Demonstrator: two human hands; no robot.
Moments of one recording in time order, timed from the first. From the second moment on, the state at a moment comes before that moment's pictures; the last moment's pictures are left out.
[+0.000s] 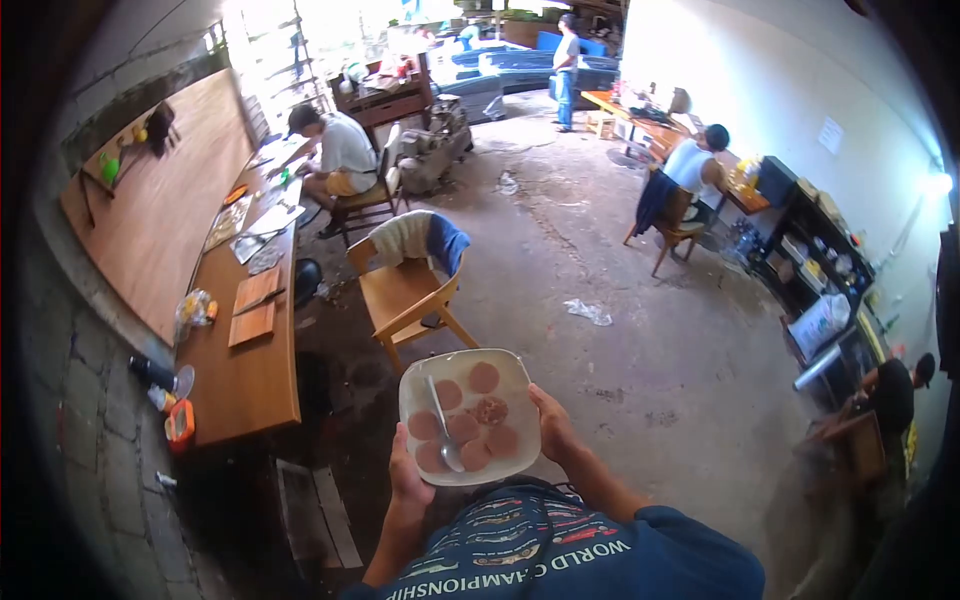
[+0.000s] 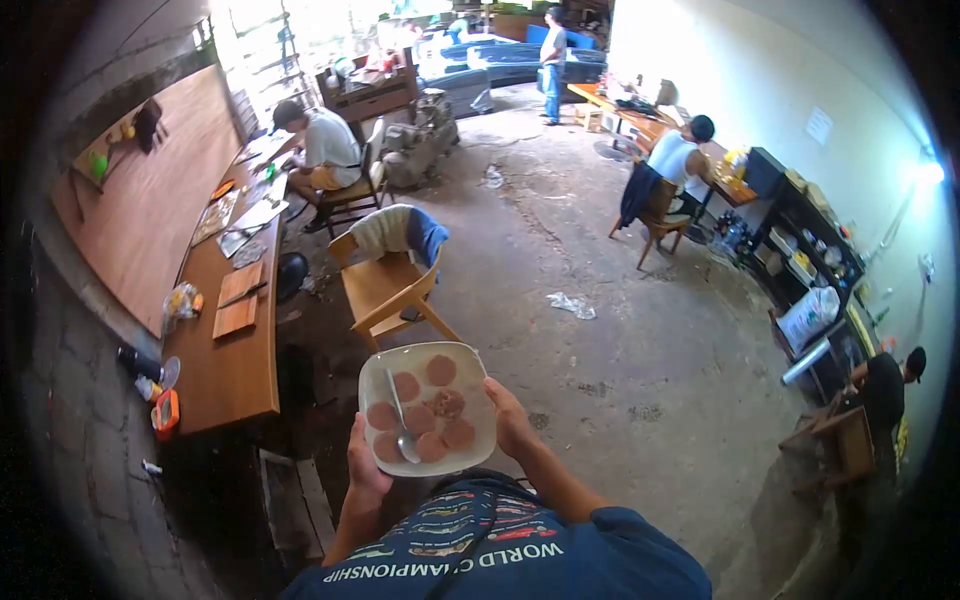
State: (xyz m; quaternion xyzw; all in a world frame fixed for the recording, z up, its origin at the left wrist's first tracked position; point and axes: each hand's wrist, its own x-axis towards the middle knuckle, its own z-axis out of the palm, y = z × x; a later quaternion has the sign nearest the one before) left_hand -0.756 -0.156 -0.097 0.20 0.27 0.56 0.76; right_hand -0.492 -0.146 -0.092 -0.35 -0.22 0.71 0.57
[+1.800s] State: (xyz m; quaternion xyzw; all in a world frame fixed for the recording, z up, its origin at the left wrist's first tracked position) left_hand -0.078 -1.463 -0.125 0.34 -0.16 -0.74 0.56; right_hand -0.364 -1.513 -0.117 -0.25 0.38 -0.49 0.75
